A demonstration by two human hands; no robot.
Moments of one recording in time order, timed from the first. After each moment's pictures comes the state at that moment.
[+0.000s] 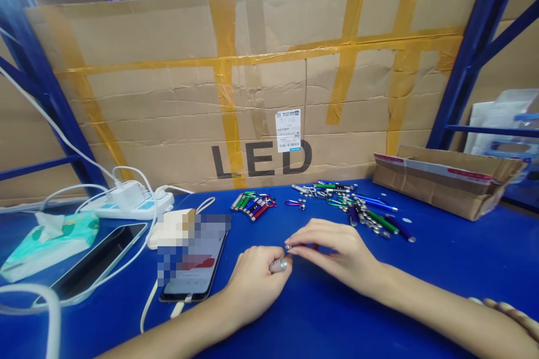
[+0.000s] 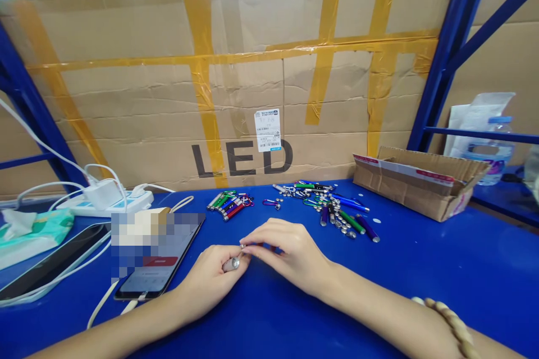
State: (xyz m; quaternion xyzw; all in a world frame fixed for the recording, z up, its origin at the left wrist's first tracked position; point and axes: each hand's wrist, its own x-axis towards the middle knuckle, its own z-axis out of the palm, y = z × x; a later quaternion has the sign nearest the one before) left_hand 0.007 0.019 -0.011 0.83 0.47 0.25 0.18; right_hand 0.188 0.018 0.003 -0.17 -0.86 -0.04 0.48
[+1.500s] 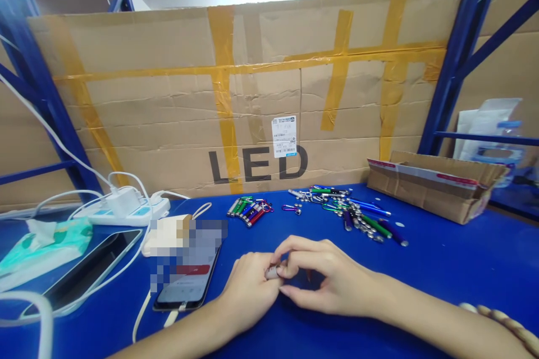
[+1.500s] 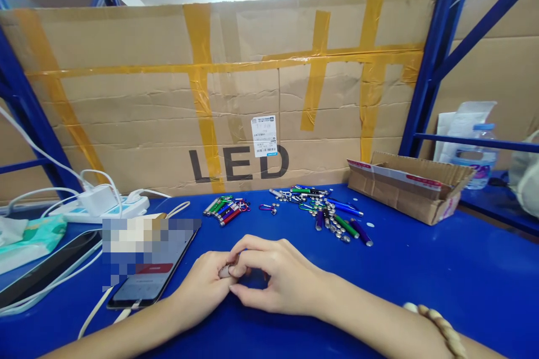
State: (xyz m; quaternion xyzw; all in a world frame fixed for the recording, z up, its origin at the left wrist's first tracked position) left_hand 0.007 0.021 -0.011 0.82 0.44 0.27 0.24; right_hand 0.181 0.006 0.002 -0.20 -0.91 0.08 0.36
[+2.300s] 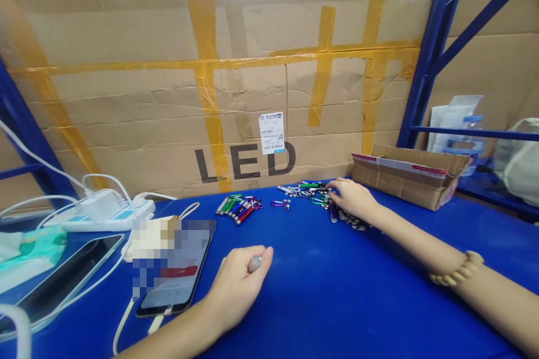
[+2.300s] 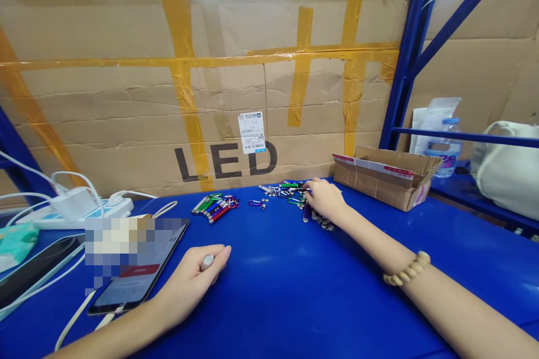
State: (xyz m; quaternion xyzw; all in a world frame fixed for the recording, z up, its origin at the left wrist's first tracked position) left_hand 0.003 0.017 -0.012 0.81 0.44 0.30 0.25; right_hand 0.295 0.093 0.017 -0.70 -0.68 -0.16 0.18
